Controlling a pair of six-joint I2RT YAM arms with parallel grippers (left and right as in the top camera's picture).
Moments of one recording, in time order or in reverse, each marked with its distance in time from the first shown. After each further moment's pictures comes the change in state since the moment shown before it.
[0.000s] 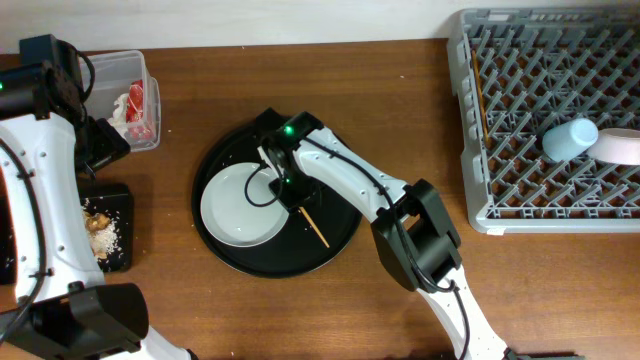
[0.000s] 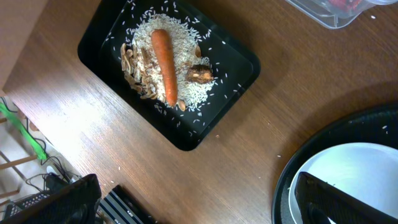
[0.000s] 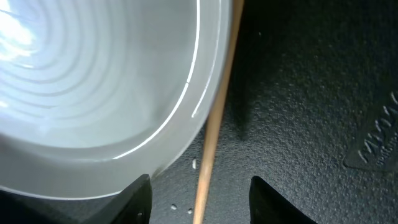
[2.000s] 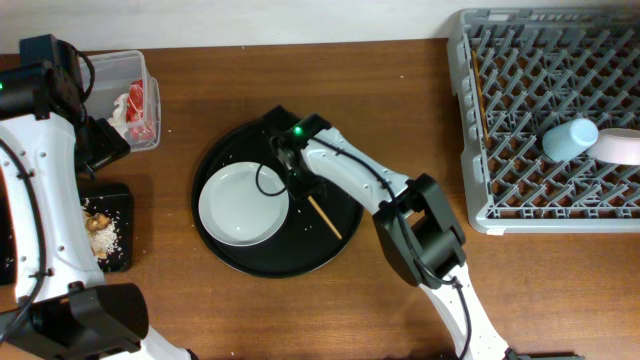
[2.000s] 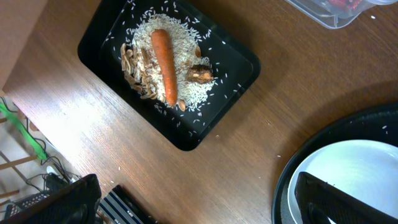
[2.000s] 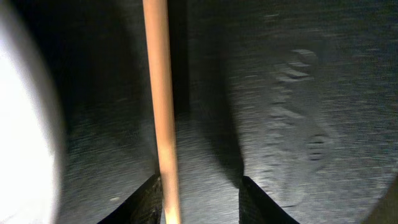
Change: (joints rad) left arm 0.000 0.000 0.000 0.000 0.000 0.000; right arm -0.049 0.000 -0.075 0.162 0.156 0.051
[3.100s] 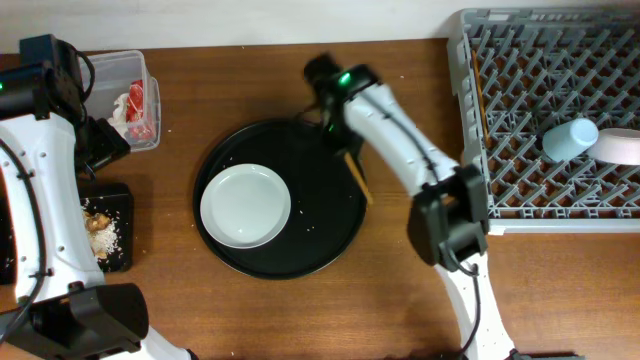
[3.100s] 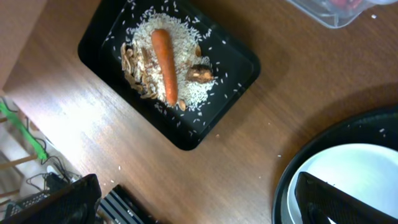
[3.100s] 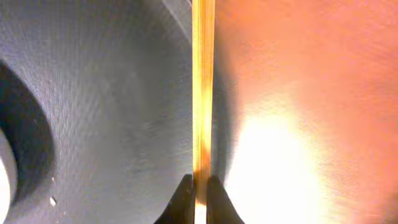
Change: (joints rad) left arm 0.000 0.000 0.000 -0.002 0.000 0.000; right arm -0.194 0.000 0.301 -0.250 -0.002 -0.011
